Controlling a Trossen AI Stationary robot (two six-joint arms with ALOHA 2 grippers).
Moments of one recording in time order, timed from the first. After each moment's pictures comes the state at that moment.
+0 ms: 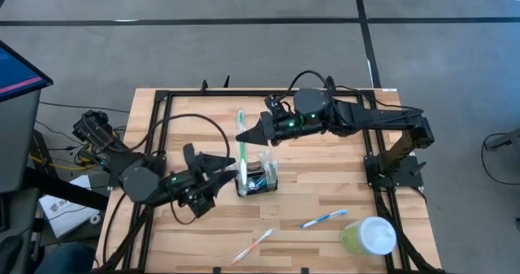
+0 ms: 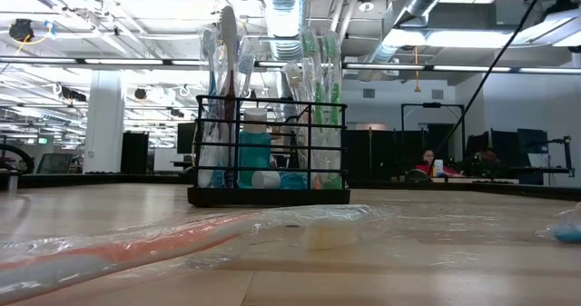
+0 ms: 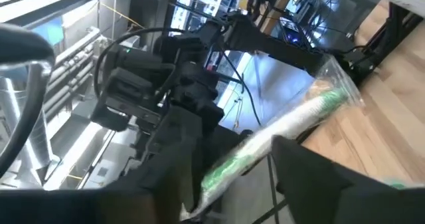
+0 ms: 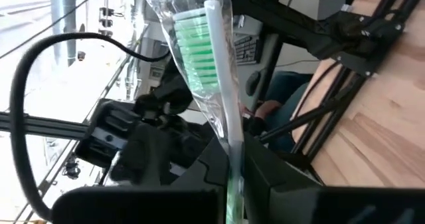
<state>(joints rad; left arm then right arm) -0.70 1.36 1.42 -0.03 -1.08 1.19 0.06 1.66 1.84 -0.32 -0.10 1.30</state>
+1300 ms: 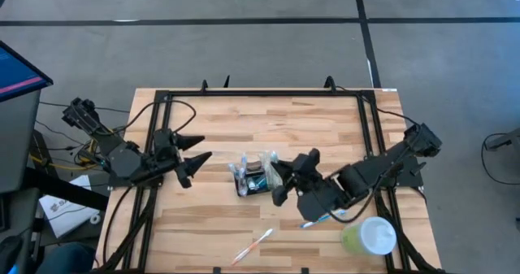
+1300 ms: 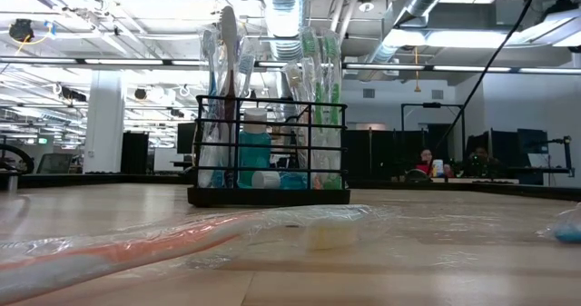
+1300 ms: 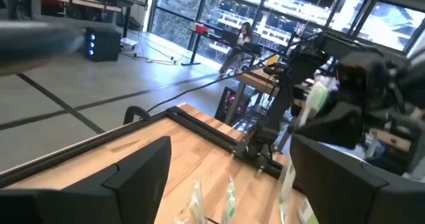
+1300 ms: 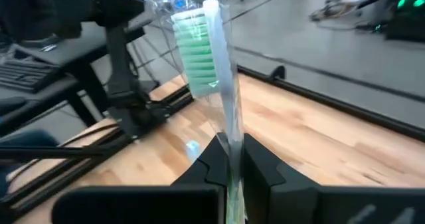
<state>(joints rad) -0.68 0.90 0.88 -0.03 -1.16 -0.40 0.53 1.66 1.61 -0.65 1.08 0.87</state>
